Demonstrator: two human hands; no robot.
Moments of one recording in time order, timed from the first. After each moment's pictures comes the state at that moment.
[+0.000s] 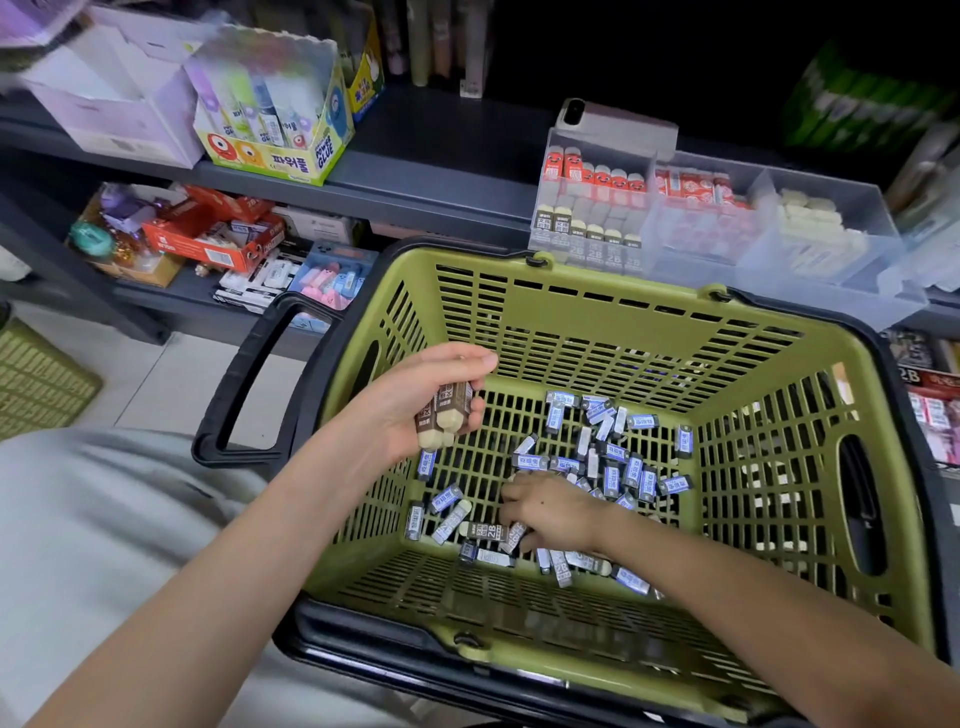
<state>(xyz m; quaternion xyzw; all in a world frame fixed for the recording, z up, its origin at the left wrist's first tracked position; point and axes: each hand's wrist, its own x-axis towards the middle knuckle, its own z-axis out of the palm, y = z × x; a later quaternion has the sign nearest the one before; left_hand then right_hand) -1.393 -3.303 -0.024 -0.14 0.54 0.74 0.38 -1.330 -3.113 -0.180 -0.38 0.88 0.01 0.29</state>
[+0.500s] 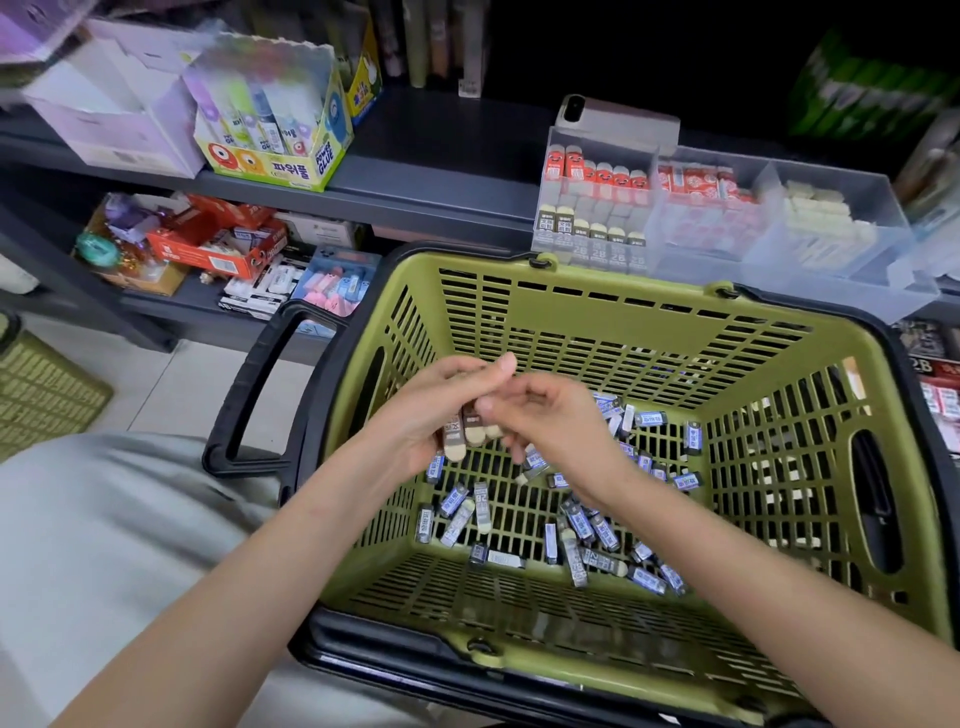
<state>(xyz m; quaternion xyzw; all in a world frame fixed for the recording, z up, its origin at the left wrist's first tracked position) -1.387 -3.299 -0.028 -0.11 0.59 0.71 0.37 -1.346 -3.152 -0.047 0.02 0.70 -0.70 0.14</state>
